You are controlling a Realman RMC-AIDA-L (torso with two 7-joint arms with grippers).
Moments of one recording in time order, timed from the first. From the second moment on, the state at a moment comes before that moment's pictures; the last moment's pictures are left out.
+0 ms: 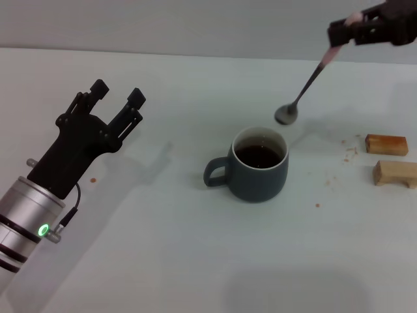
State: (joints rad) left arm -0.35 -2.06 -0.81 -0.27 2.66 1.38 -0.54; right arm 0.84 1.85 -0.67 -0.96 -2.10 -1.82 2.07
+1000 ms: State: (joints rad) left arm -0.33 -2.06 -0.80 -0.28 2.66 1.39 -0.55; right arm 0.83 1.93 -0.89 -0.83 -2.12 -1.58 2.03
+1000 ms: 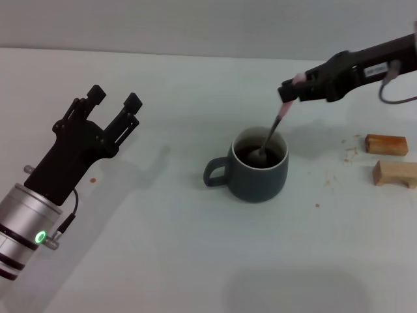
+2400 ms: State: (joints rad) left arm -0.35 -2.06 -0.81 -0.27 2.65 1.38 -0.57; right arm 0.88 2.01 -0.94 -0.78 -2.23 -1.38 2.06
